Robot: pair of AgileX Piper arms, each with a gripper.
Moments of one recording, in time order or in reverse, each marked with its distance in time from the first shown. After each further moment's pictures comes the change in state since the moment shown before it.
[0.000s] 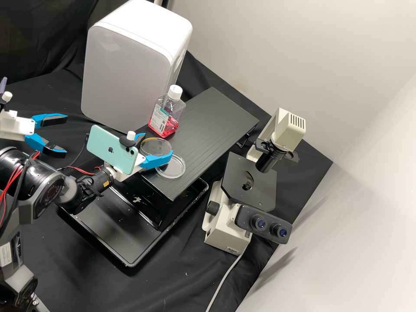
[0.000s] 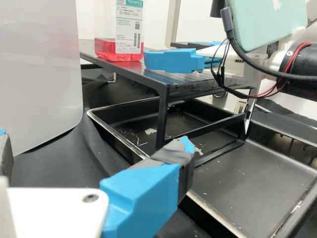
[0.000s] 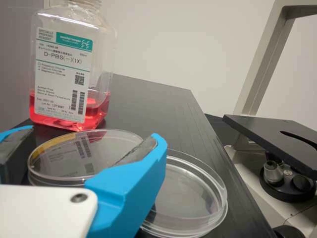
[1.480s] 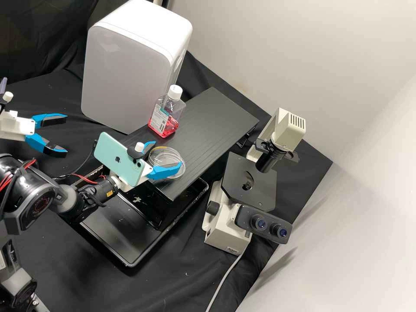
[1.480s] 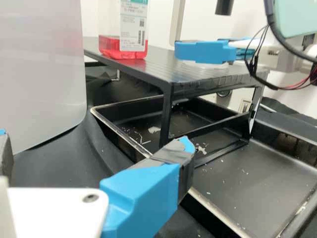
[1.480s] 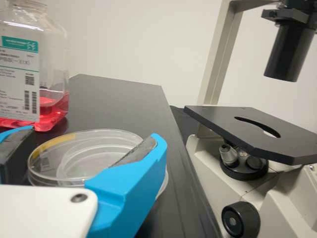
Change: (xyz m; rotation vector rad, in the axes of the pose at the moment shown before) left arm 0.001 -0.002 -0.001 -0.009 0.018 -0.005; right arm -0.015 0.025 0.022 0.048 -0.060 0.065
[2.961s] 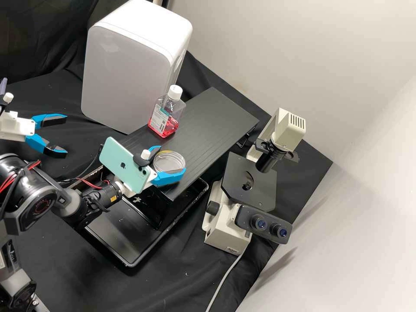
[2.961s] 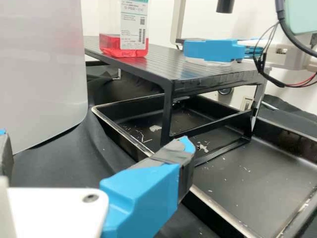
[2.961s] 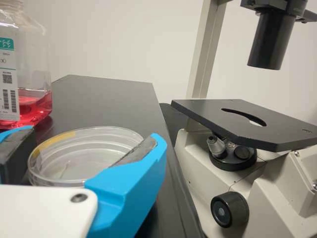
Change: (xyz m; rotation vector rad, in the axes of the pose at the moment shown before) left arm 0.000 0.000 0.000 0.009 0.012 0.002; right arm 0.000 0.007 0.015 0.040 -0.021 0.013
